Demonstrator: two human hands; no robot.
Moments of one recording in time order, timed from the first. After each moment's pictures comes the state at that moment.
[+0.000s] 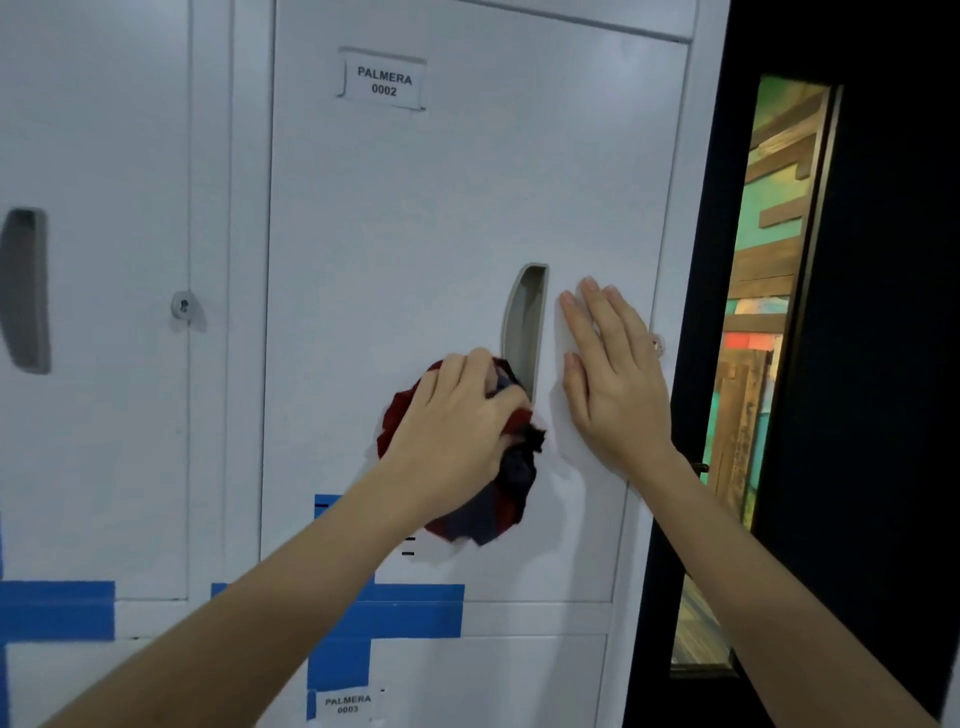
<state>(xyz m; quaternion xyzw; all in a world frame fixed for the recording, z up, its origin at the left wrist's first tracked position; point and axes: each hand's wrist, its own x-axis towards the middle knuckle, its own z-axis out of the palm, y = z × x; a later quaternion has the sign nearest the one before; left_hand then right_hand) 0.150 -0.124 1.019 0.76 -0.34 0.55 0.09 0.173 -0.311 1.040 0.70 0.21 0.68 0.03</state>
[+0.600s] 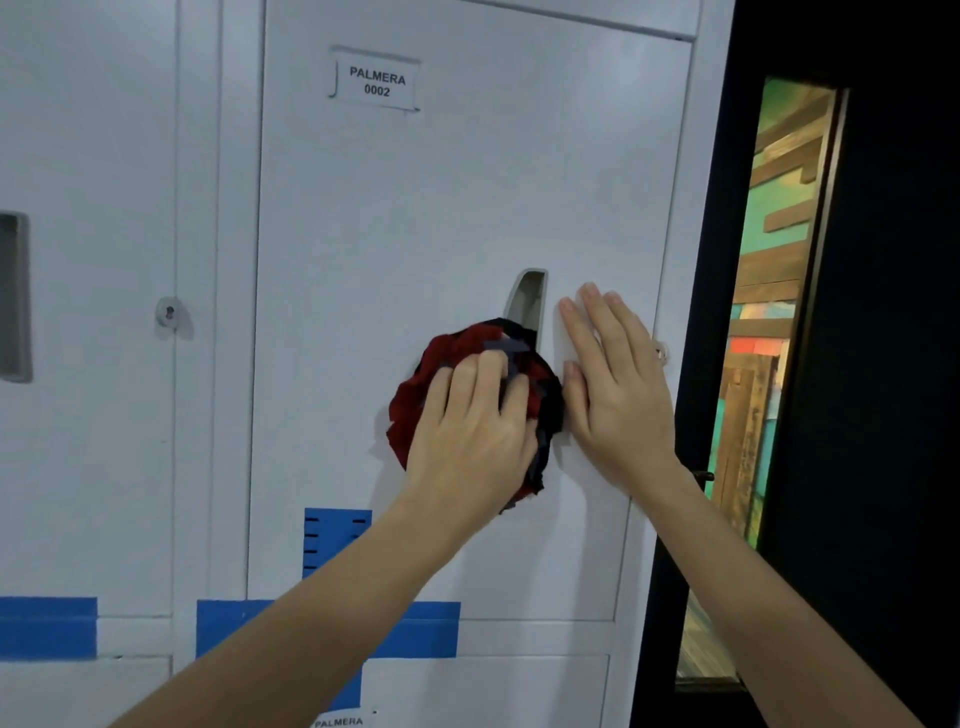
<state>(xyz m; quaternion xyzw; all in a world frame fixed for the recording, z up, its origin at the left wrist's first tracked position) 0.155 -0.149 1.010 0.71 -0.21 0.67 0.00 0.174 -0.311 1.040 0.70 0.22 0.69 0.02</state>
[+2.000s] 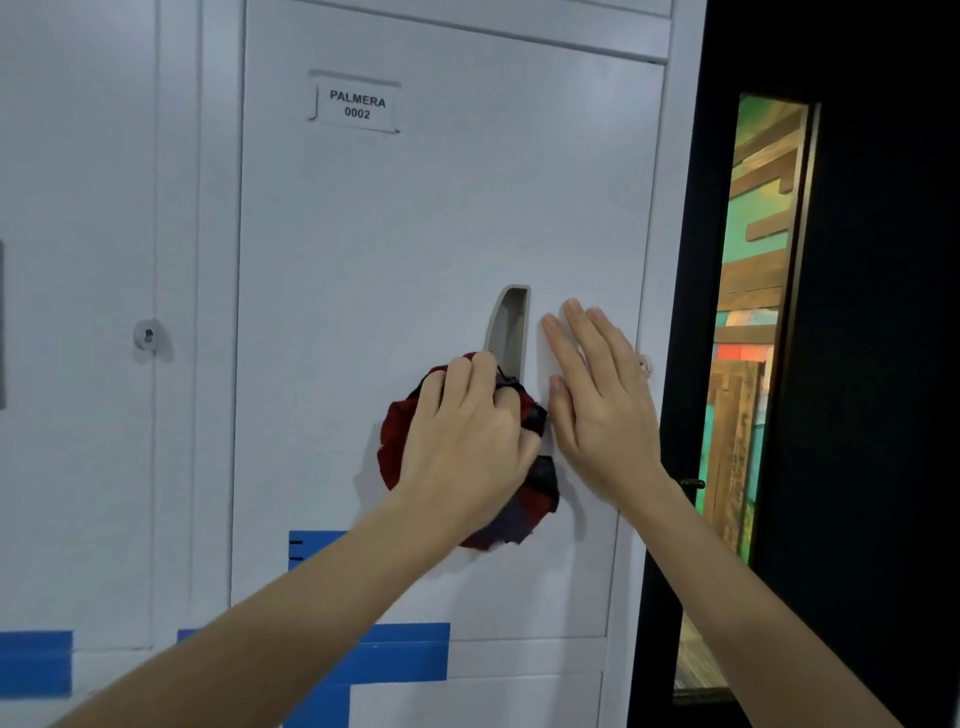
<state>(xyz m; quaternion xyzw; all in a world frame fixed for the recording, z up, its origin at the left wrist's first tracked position) 0.141 -0.150 1.032 0.76 -0.25 0.60 0.04 0.175 -0.311 1.040 0.70 0.21 0.68 0.02</state>
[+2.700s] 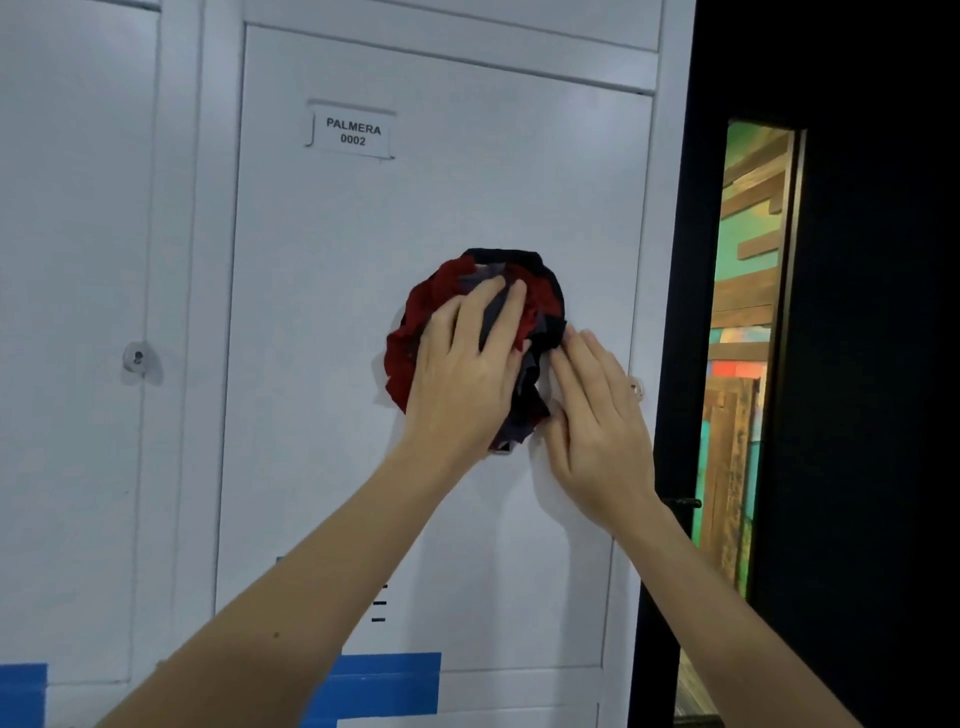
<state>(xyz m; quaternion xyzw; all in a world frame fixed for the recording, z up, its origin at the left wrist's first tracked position) 0.189 -0.165 1.074 0.63 -0.26 0.71 0.16 0.173 -0.308 1.039 0.69 0.21 0.70 0.00</state>
